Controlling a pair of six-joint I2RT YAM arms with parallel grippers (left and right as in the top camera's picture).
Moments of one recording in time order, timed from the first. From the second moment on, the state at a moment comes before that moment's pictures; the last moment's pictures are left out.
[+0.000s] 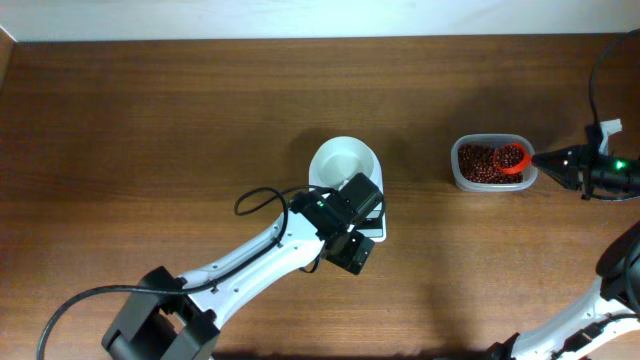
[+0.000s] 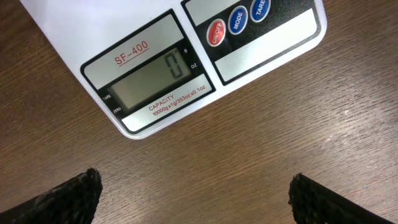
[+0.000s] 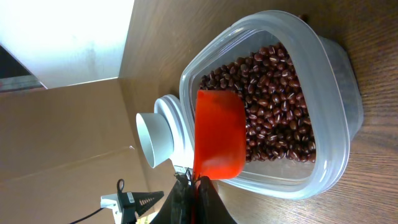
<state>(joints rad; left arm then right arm) -0.80 1.66 1.13 -0.87 -0.06 -0.30 -0.67 2.08 1.59 -1.29 -1.04 -0.24</state>
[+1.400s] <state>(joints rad) -0.72 1.65 1.38 -1.12 -0.06 -0.26 -0.67 2.08 1.59 -1.28 -1.04 -0.24</state>
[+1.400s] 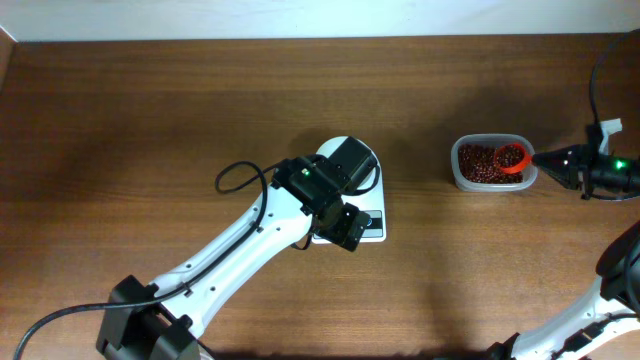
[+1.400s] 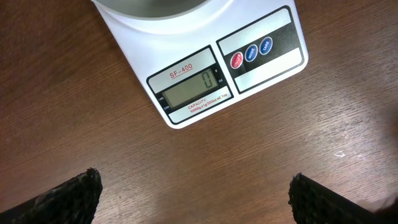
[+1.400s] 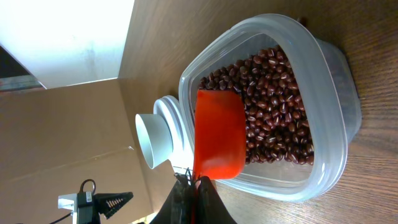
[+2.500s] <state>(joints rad) -0.72 1.65 1.38 -1.12 -0.06 -0.25 -0.64 2.08 1.60 -1.35 -1.14 -0.29</state>
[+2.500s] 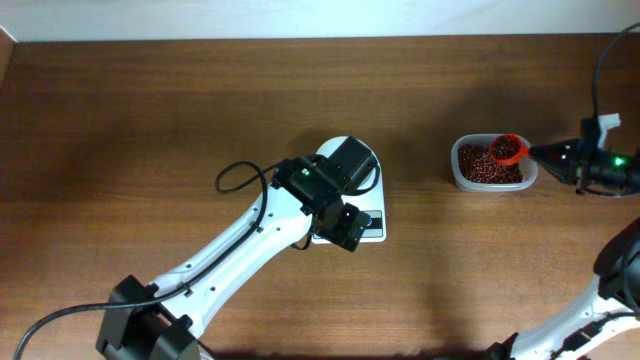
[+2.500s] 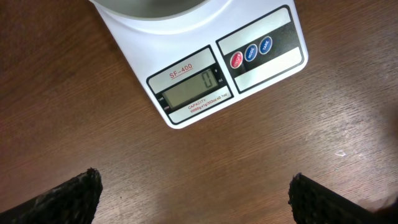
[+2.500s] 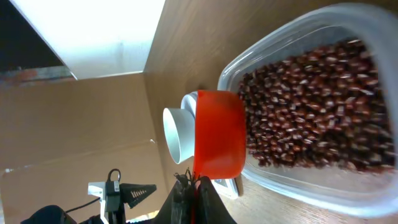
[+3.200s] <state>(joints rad) -0.72 1.65 1.38 -1.12 -0.06 -0.25 -0.34 2.08 1.60 -1.35 -1.23 -0.29</state>
